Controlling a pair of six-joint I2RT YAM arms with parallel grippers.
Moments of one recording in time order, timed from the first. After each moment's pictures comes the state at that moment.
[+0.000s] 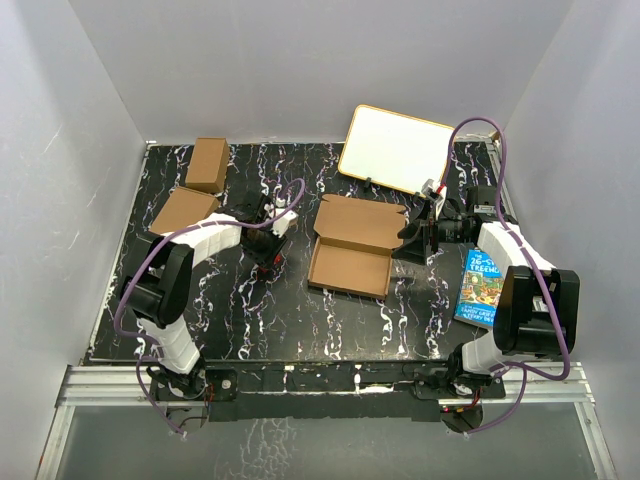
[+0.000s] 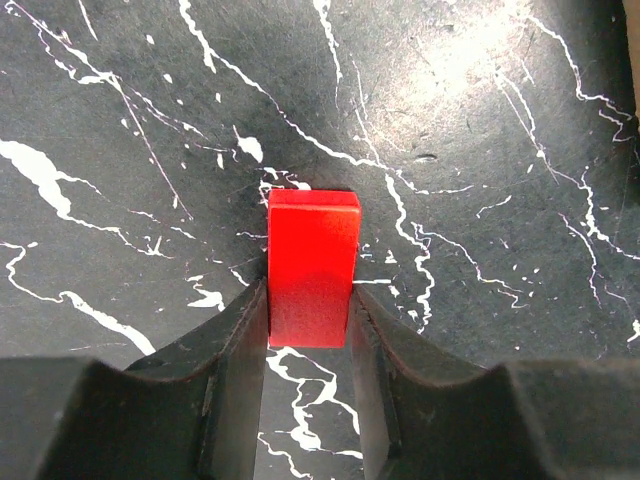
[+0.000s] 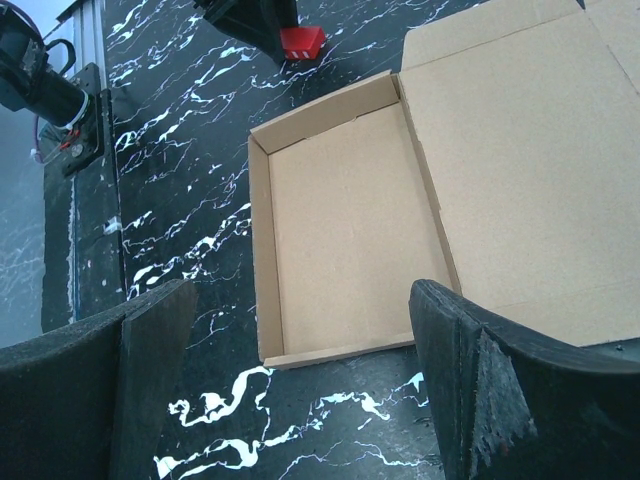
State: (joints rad) left arm -0.41 1.76 1.08 -0.54 0.16 0.30; right arm -0.13 1.48 0.92 -0.50 -1.29 -0.63
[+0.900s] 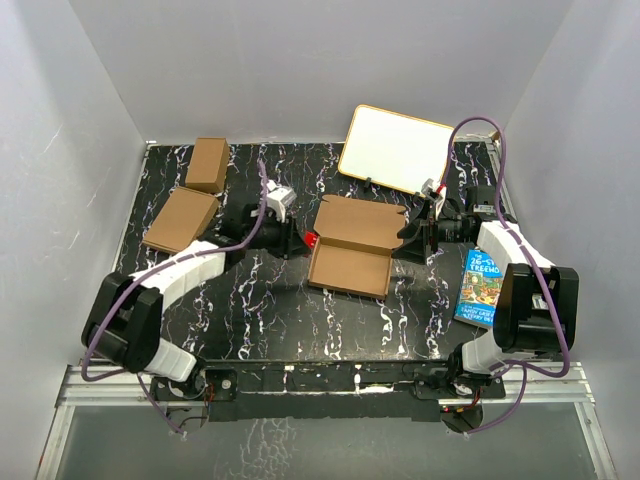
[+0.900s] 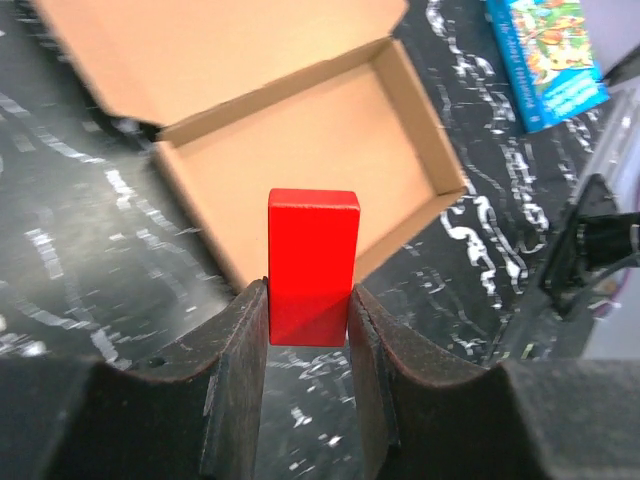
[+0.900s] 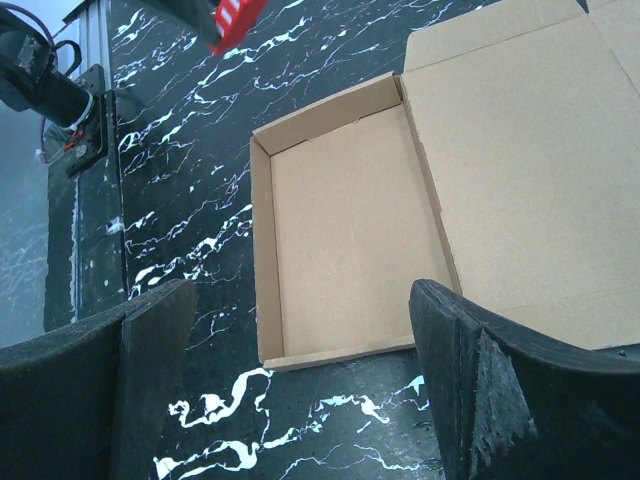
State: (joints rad) left arm -0.44 1.44 0.84 -0.01 0.59 -0.20; right arm -0.13 1.50 0.93 -0.51 -1.31 -0.64
